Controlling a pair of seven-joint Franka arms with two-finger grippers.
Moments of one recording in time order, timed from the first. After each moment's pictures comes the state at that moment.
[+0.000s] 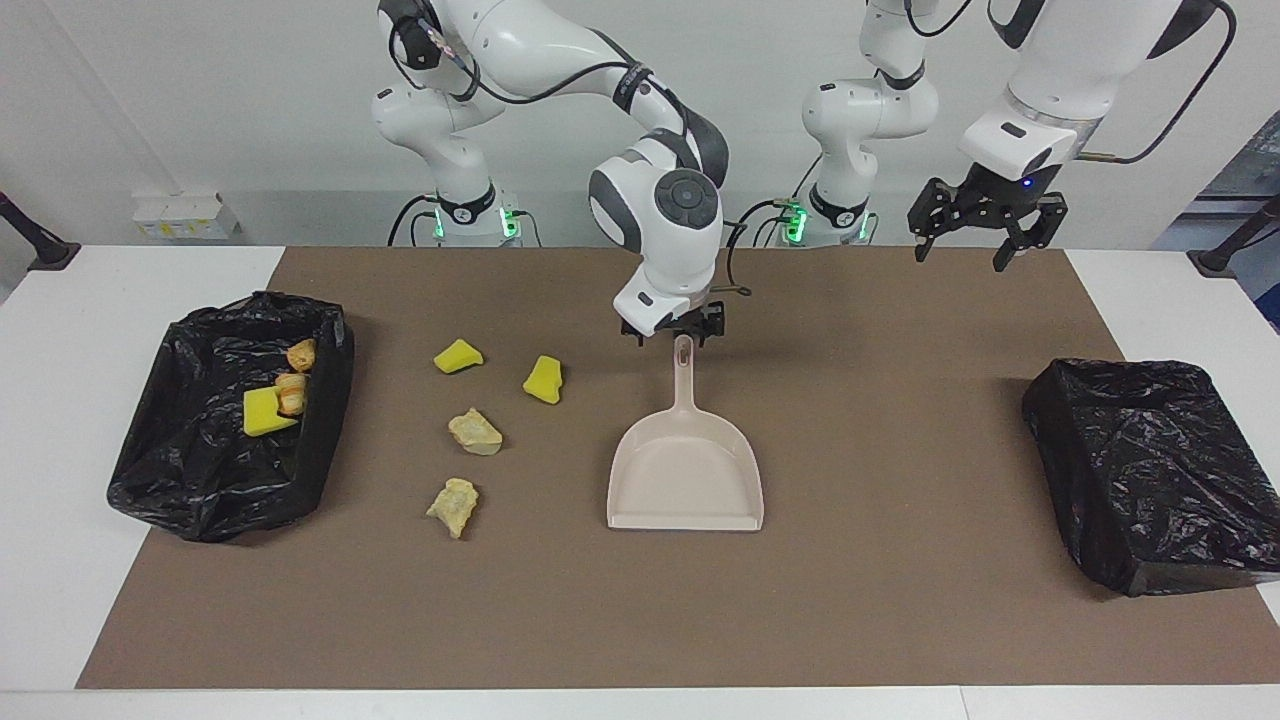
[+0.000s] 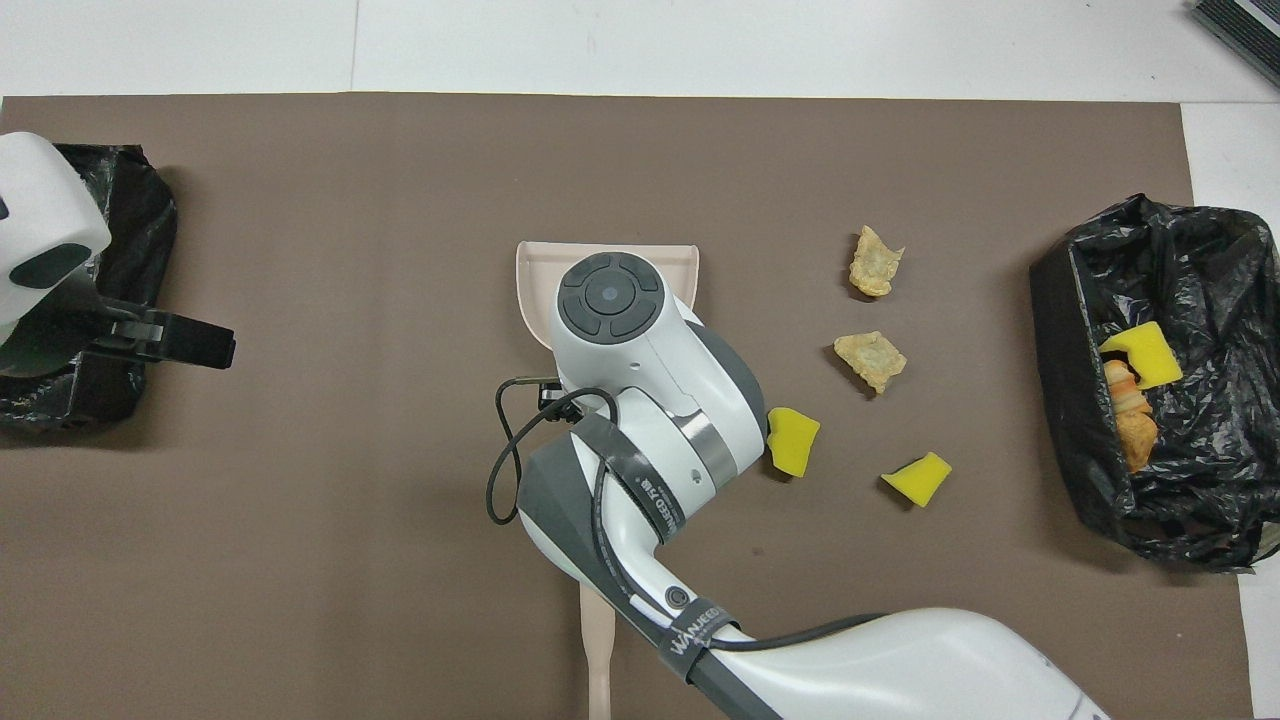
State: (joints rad) left arm 0.00 -0.05 -0.17 -1.59 -0.02 1.57 0.05; right arm 0.52 0.34 0.15 -1.63 0.10 1.82 0.68
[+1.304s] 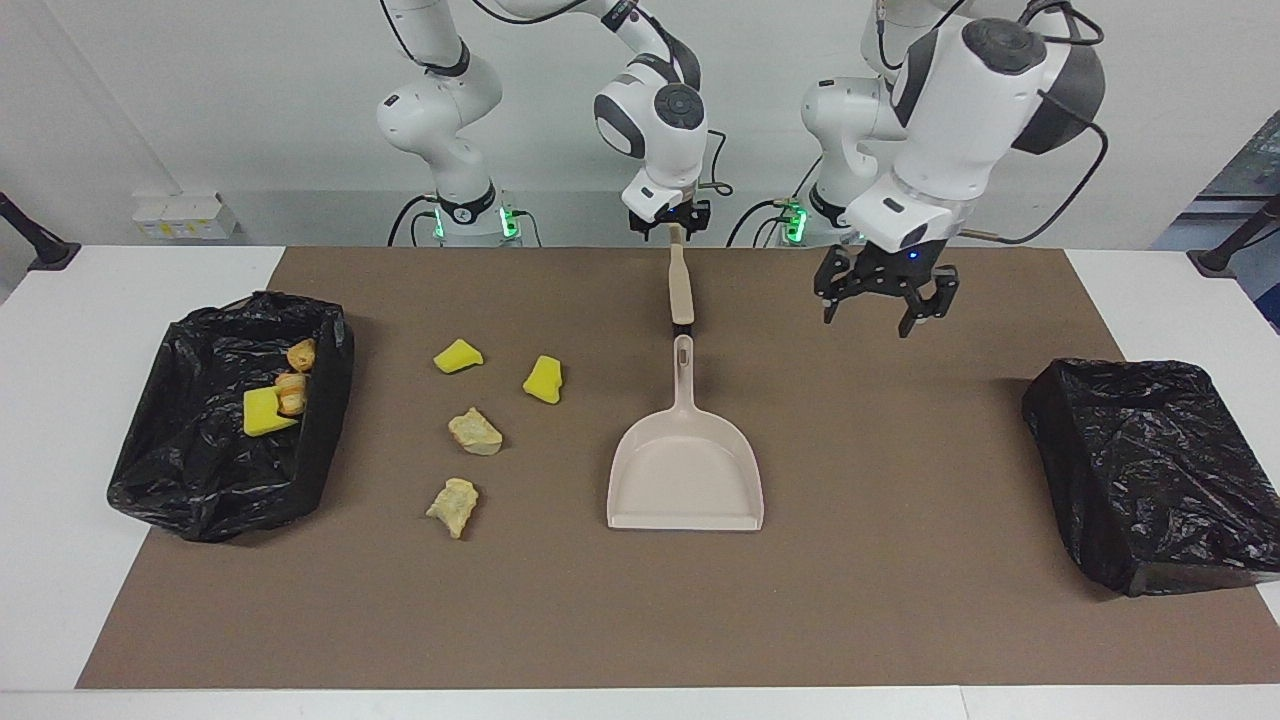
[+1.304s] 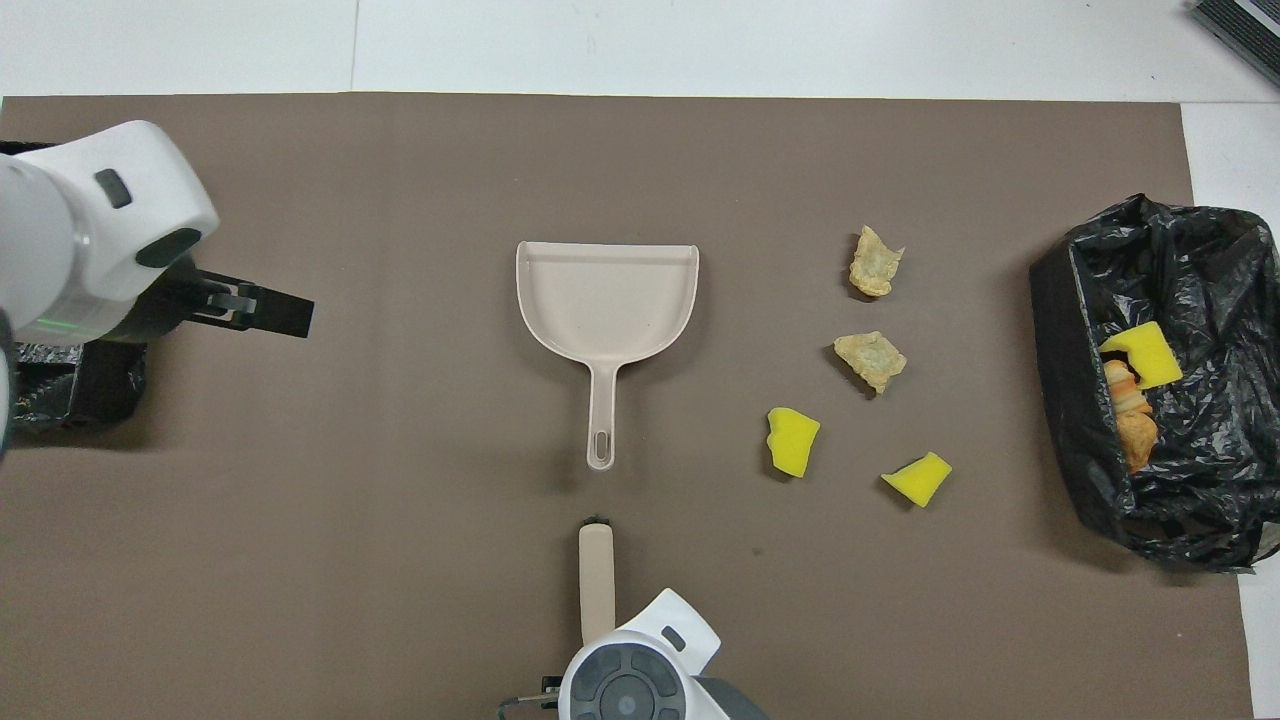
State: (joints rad) left arm -0.18 0.10 -0.21 -1.64 -0.02 1.84 -0.09; right arm 0.83 -0.02 0.16 -2.29 0.27 2.09 0.84
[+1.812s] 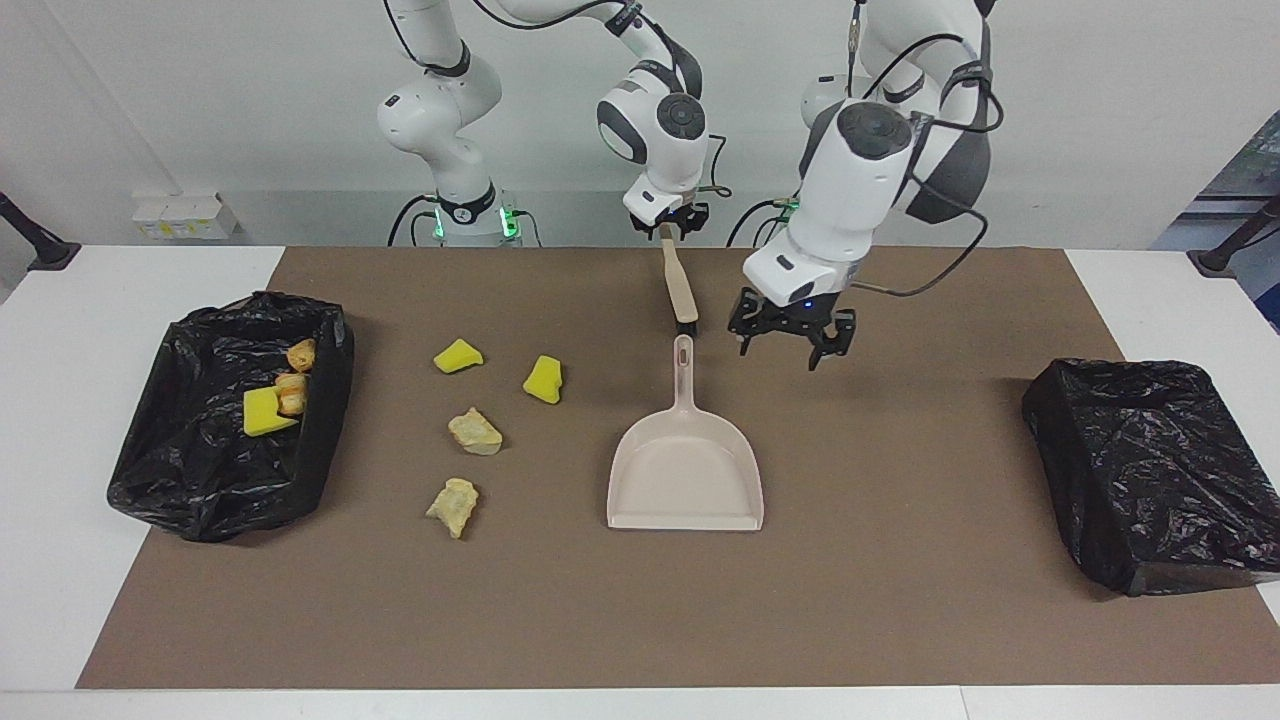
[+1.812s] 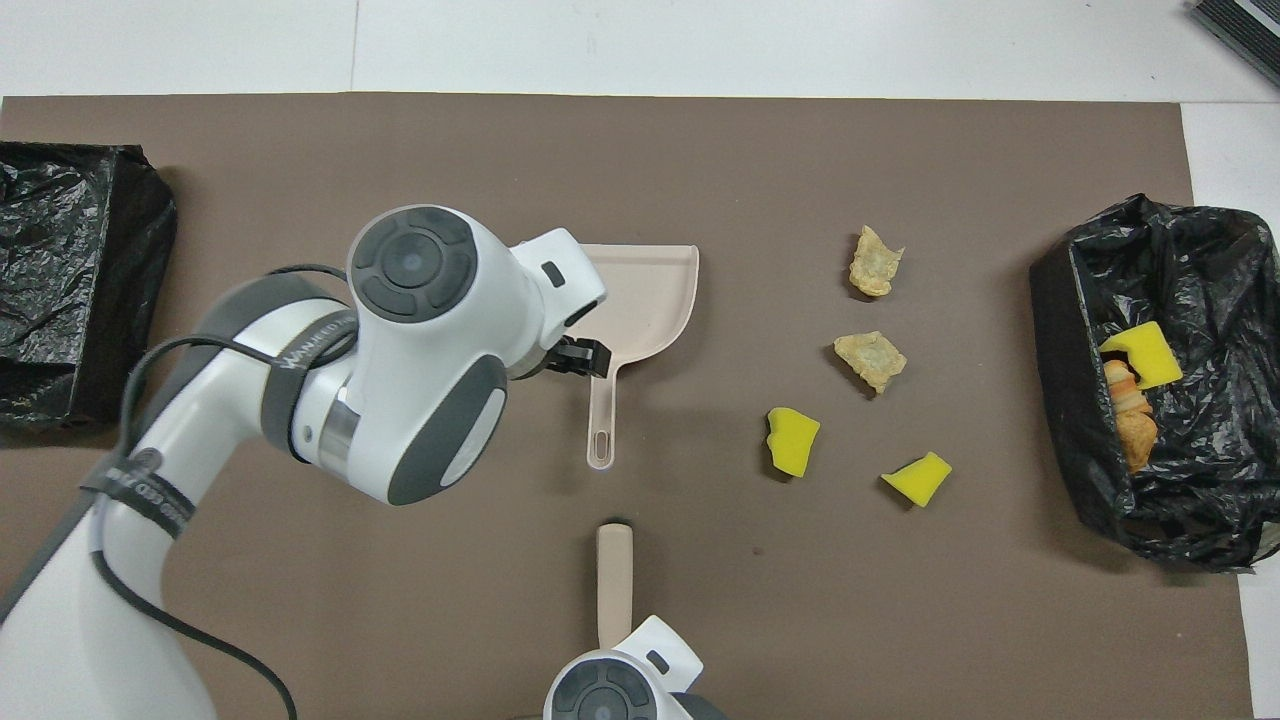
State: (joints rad) left arm -0.39 0.26 -0.21 -1.75 -0.02 2.05 -0.30; right arm 0.85 -0.01 0.16 -2.31 0.32 2.10 0.84
